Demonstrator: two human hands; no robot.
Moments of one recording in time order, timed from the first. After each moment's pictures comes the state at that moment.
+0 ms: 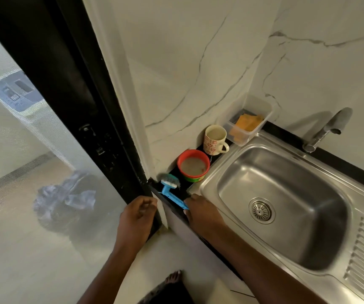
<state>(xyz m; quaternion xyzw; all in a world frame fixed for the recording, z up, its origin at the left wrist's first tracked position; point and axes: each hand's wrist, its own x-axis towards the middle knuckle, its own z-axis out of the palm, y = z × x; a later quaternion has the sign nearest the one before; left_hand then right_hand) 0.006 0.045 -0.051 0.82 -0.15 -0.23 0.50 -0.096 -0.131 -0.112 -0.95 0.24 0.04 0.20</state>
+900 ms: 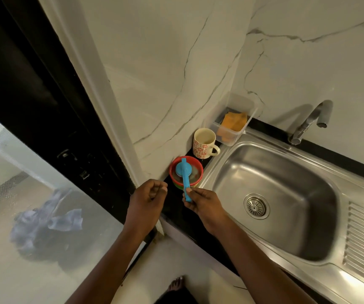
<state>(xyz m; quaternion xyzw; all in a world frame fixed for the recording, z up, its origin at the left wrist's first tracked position) 0.057 -0.023 -0.038 0.79 -0.26 -0.26 0.49 -0.070 -0.149 -0.093 -0.40 0.44 -0.20 0.78</state>
